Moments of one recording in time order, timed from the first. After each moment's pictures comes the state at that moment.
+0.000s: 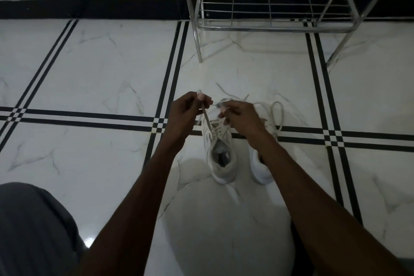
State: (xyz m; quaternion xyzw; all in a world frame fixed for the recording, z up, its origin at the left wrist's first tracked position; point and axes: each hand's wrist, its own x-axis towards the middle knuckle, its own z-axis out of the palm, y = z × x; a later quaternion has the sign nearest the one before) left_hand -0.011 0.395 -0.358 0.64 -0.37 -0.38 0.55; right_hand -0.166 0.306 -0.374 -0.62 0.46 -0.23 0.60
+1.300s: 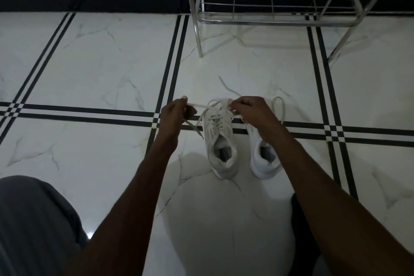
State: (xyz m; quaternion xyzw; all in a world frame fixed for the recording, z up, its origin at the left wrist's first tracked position) left_hand 0.007 0.410 -0.374 0.68 -0.21 -0.41 0.56; right_hand -0.183 0.285 -0.386 -0.64 0.50 -0.18 0.56
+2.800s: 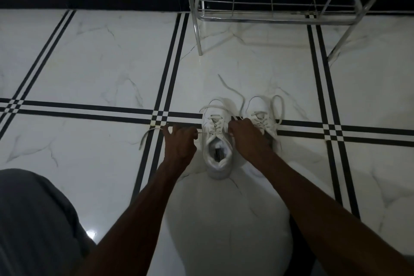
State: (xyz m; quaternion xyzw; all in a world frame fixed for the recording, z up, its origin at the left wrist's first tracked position) left_hand -0.018 0.446 -0.450 0.83 -0.54 -0.12 0.04; right_hand -0.196 0.340 -0.414 -0.89 0.42 0.00 0.19
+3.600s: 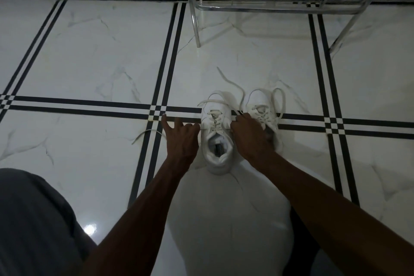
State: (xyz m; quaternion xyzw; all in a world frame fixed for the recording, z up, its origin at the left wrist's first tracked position) left_hand -0.025 0.449 -0.454 0.81 -0.59 0.02 -0.02; right_hand -0.205 0.344 -0.443 -0.92 0.37 -0.05 0.09
